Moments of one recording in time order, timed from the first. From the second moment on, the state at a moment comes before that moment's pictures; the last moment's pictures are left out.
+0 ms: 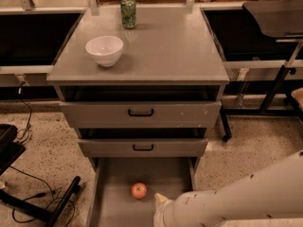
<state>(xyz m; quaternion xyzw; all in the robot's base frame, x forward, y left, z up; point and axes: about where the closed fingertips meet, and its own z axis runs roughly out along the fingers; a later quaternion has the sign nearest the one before) 0.320 0.005 0.493 -0.60 0.76 0.15 0.19</state>
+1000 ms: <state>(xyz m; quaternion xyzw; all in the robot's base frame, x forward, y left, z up) 0.239 -0.030 0.520 -0.55 0.82 0.07 0.13</state>
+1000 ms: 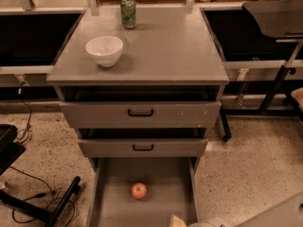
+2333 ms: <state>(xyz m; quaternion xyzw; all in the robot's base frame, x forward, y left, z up) 0.254 -0.204 0.513 -0.36 0.93 0.00 0.09</state>
